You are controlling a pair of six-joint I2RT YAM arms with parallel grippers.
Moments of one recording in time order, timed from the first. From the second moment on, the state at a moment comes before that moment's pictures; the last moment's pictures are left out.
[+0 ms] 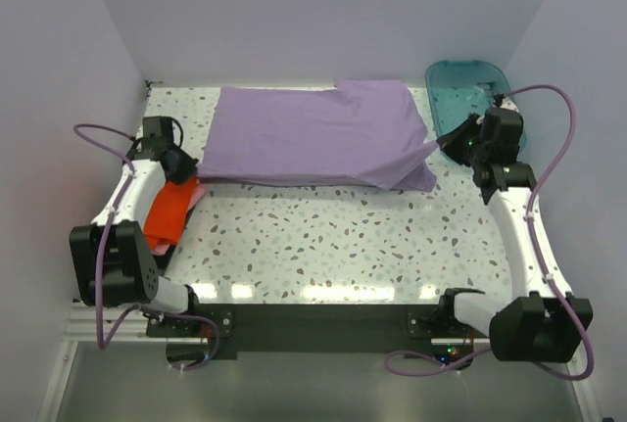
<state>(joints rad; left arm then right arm) 0.12 1.47 1.05 -0.54 -0.08 -0.77 -0.04 1.17 1.09 -0.44 -0.08 0.63</state>
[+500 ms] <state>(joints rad) 0.12 1.49 0.98 -0.53 -0.06 -0.77 -0.04 1.10 1.04 -0.52 -0.03 0.61</state>
